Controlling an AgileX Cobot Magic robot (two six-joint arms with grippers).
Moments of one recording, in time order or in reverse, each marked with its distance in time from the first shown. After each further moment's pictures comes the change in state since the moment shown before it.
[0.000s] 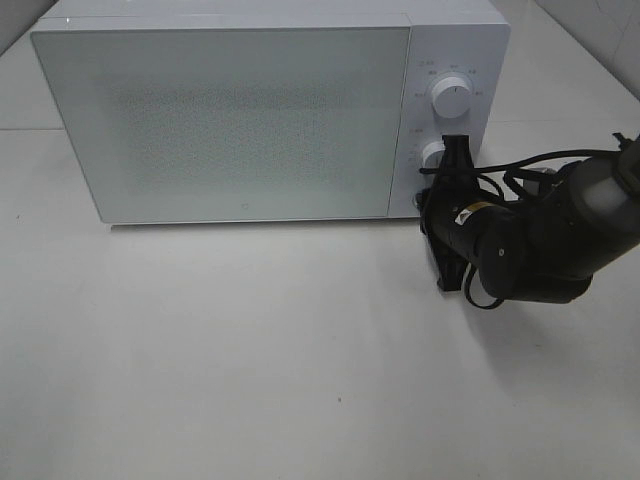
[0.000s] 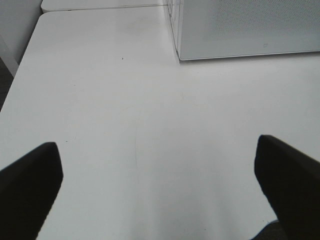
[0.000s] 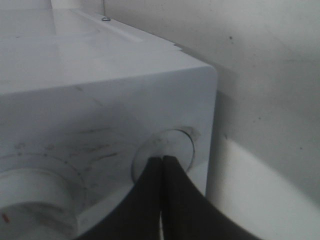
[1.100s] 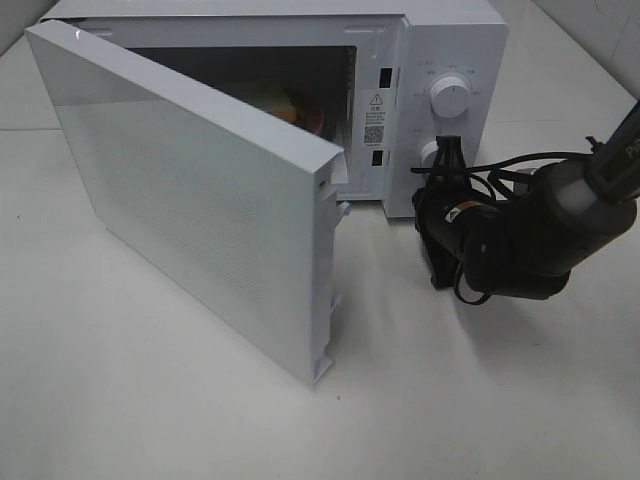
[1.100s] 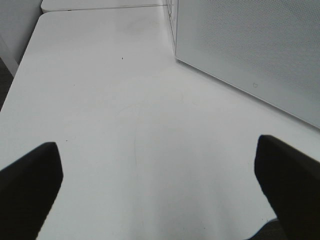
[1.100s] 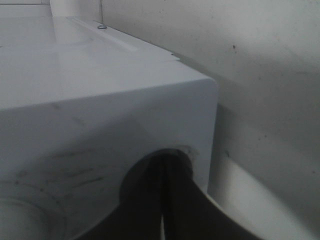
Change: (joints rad) left arm 0.000 0.000 0.000 0.000 0.000 0.000; right arm -0.010 0.070 -0.083 0.032 -0.011 -0.023
